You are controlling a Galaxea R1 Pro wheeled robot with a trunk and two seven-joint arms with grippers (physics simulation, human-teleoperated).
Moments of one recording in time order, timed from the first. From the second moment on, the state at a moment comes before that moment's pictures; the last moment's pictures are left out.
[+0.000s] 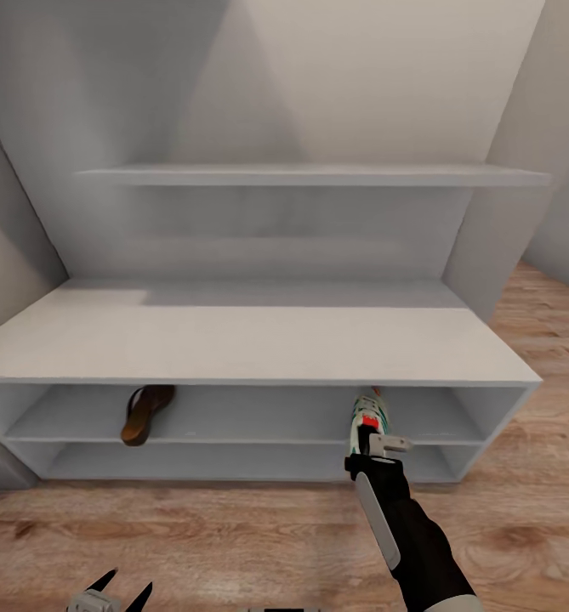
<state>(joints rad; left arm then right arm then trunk) -0.08 0.24 0.15 -0.59 0.26 -0.50 -0.69 -0.42 0.14 0.12 -1.19 -0.22 0.73 -0.56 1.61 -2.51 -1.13</state>
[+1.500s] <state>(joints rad) -0.08 0.24 0.15 -0.59 0.26 -0.50 -0.69 -0.42 0.14 0.12 -1.19 -0.22 0.73 -0.56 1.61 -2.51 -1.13</state>
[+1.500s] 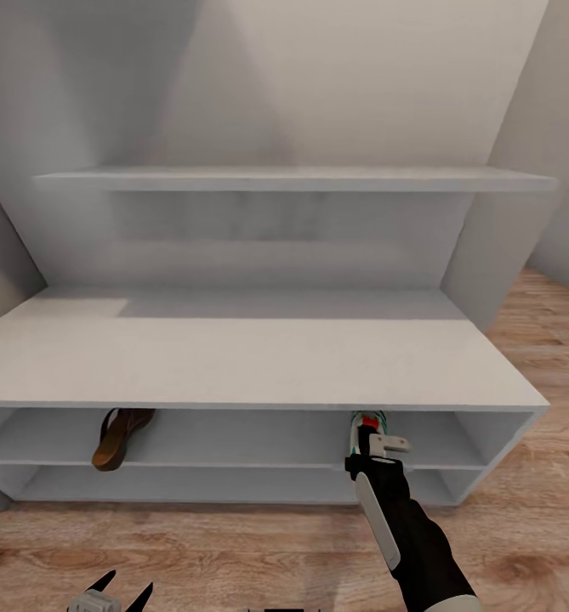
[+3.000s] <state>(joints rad) -0.08 0.24 0.15 -0.59 0.26 -0.50 -0.69 -0.42 0.14 0.12 -1.19 -0.22 0.73 -0.56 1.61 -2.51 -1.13</state>
